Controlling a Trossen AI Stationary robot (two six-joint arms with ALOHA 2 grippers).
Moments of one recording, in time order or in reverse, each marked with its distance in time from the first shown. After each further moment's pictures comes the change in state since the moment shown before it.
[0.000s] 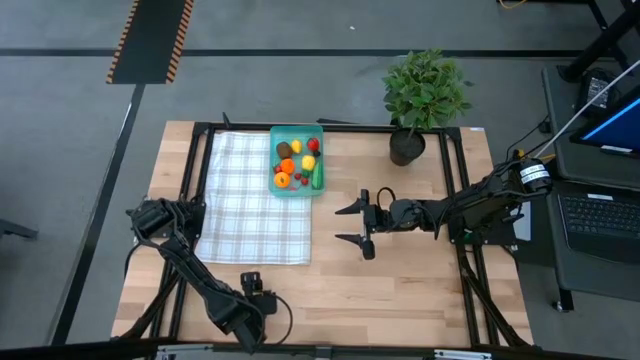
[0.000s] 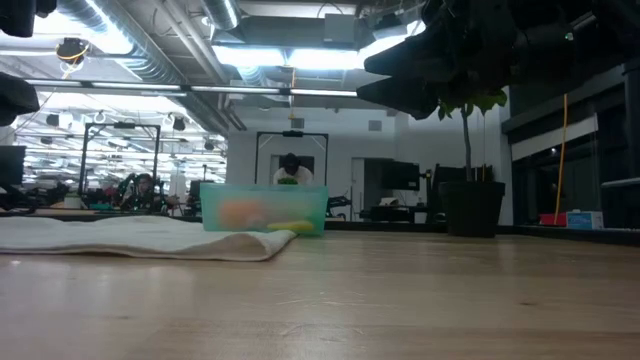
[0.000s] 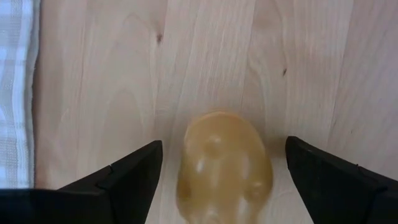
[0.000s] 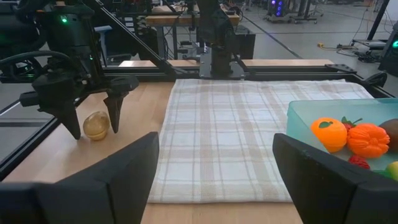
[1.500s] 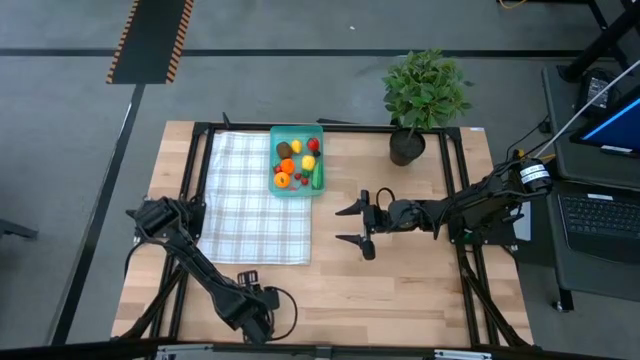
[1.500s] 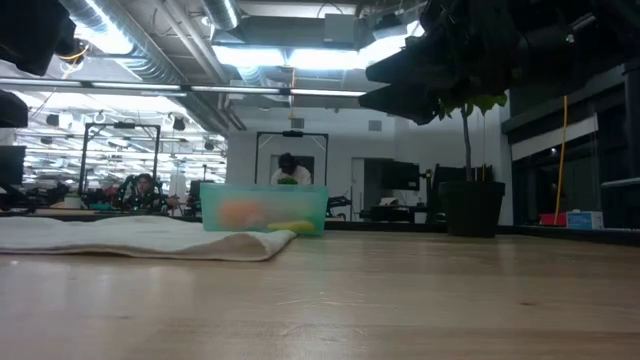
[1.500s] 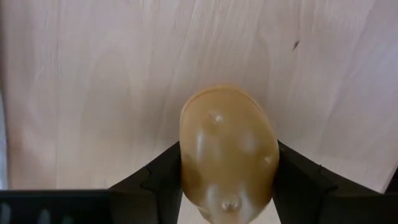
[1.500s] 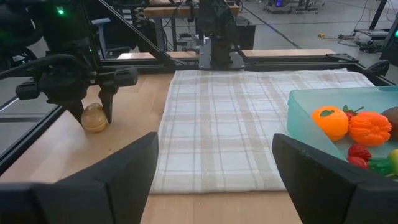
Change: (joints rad) left arm 0.058 0.001 0.032 -0.058 0.174 -0.049; right arm 0.000 0.000 0.000 -0.035 0.000 0.019
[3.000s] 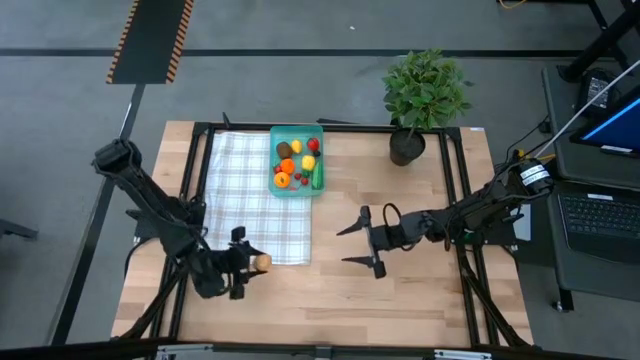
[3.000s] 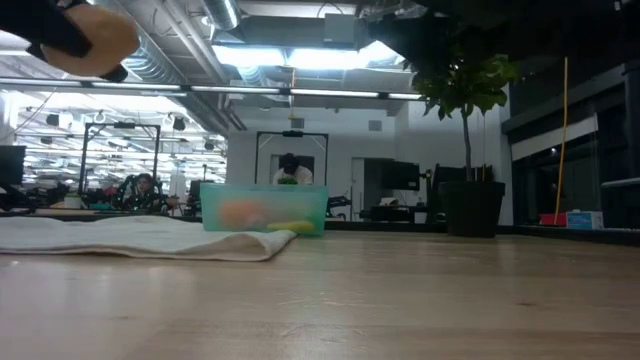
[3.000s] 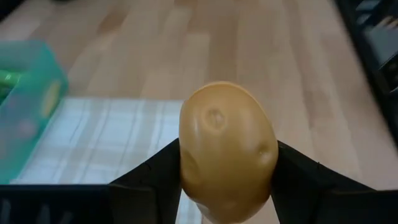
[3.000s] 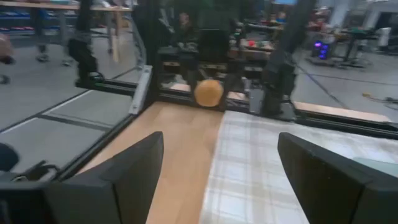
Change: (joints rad) left arm -0.029 -0.709 -0.569 0.498 -0.652 0.364; right arm 0.145 -0.001 0.000 0.159 -0.016 -0.157
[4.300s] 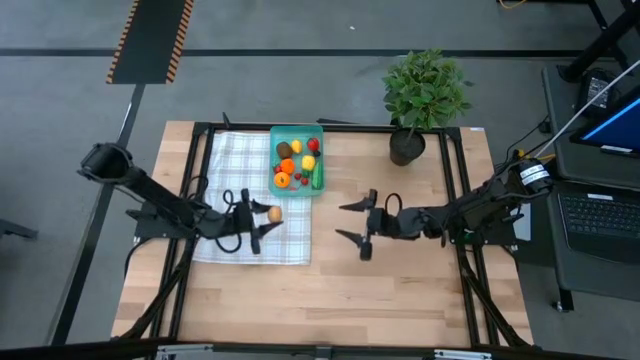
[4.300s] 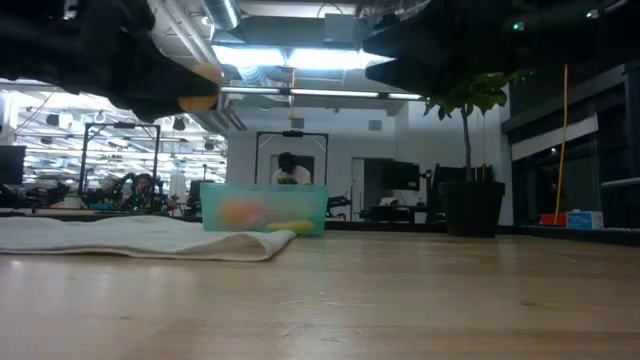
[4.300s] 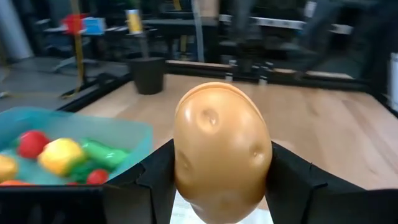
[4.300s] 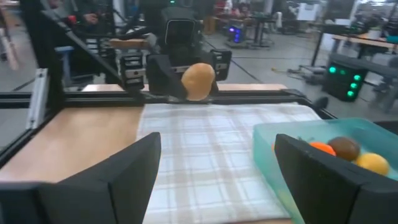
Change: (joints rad) left arm 0.405 -0.112 -0.536 1.168 0.028 0.552; right arm -0.045 0.002 0.000 -0.025 0.295 0.082
